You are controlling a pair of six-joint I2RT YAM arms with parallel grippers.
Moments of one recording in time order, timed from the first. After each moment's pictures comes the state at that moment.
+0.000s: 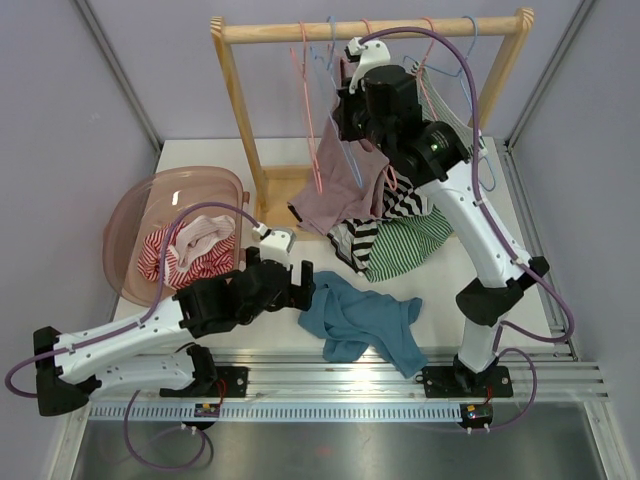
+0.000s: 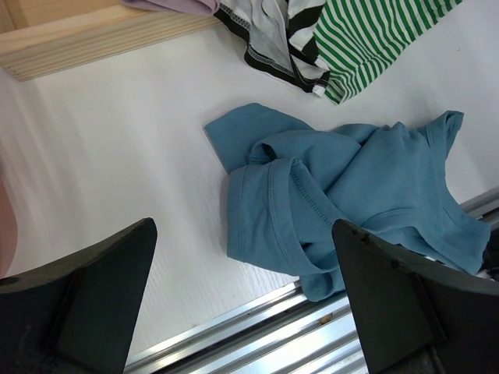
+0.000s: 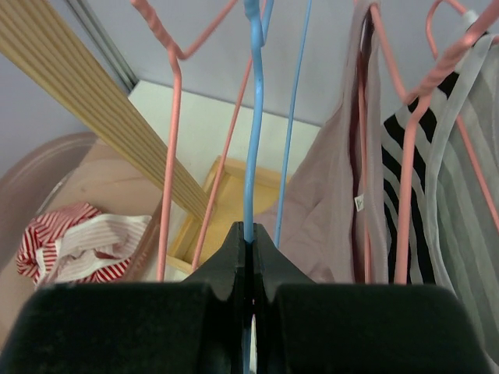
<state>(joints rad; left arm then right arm) -1.15 0.93 0.87 -0.65 -0.52 -0.63 0.71 1.83 2.38 -0.77 0.25 0.19</state>
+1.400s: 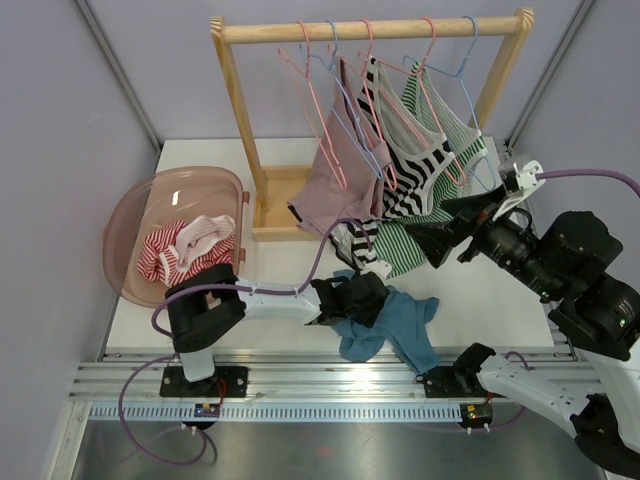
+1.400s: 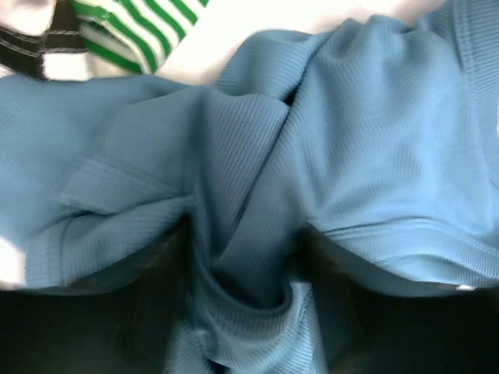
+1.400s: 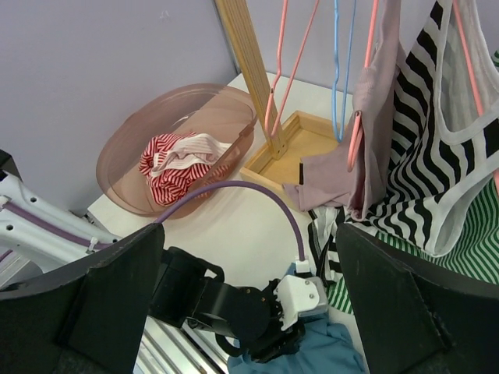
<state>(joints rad) -1.22 1.80 1.03 -0.12 -0.21 -0.53 0.71 0.81 1.50 -0.73 -0.02 0.24</state>
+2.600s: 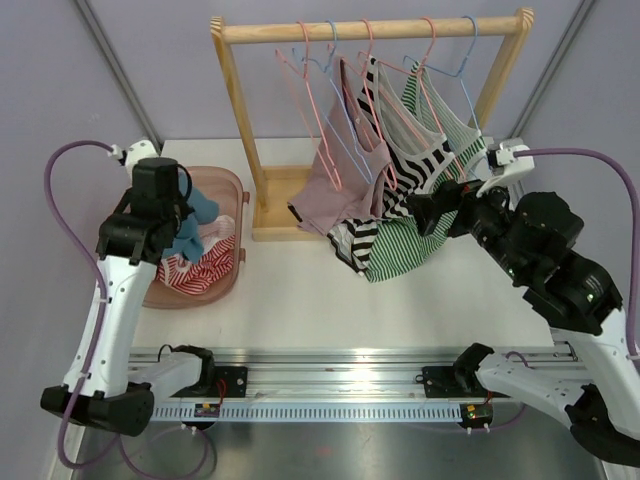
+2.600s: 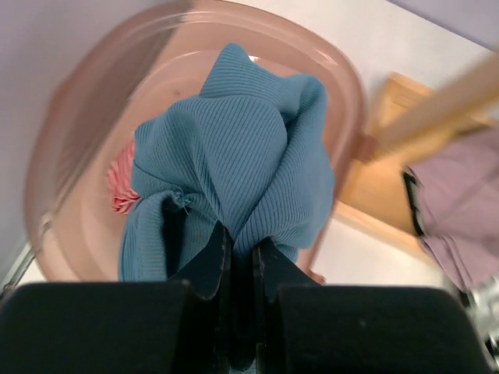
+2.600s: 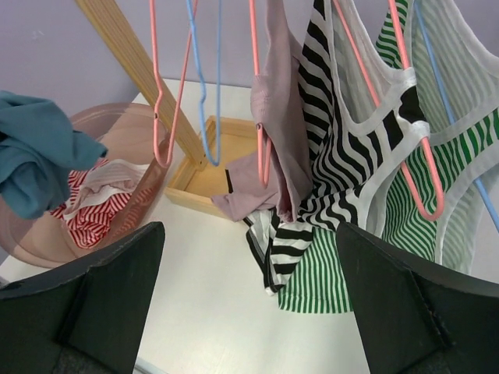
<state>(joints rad) -0.23 1.08 1.41 -0.95 -0.53 -0.44 0.71 0.88 1.48 -0.70 0.26 0.25</state>
